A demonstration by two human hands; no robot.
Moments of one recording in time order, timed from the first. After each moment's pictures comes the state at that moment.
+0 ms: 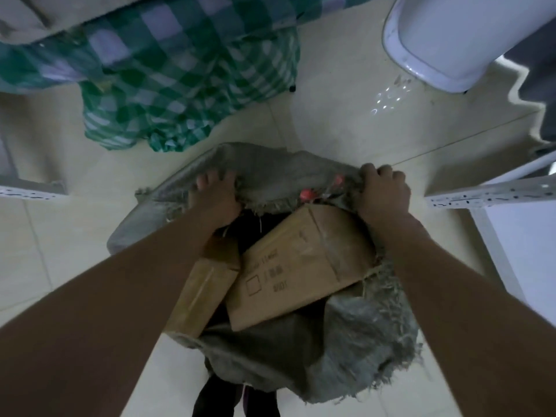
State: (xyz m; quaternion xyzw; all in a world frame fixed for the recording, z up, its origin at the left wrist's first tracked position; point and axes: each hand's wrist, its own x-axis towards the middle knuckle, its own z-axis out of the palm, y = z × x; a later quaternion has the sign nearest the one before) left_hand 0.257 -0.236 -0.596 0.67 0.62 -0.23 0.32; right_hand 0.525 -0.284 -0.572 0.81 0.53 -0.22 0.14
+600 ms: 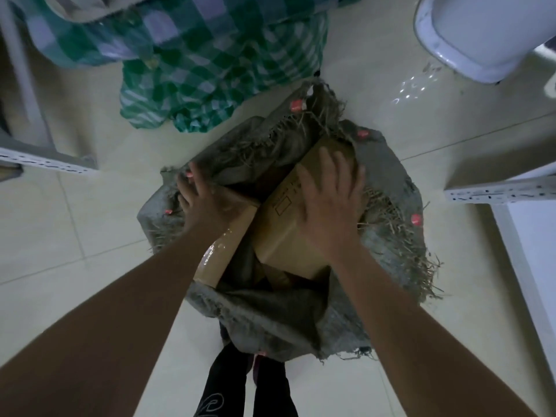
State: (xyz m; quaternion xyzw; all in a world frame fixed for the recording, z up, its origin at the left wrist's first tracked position) left_hand 0.200 -0.296 -0.596 0.49 0.77 0.00 0.40; right_hand 0.405 -0.328 -0.550 0.69 0.71 -0.13 0.00
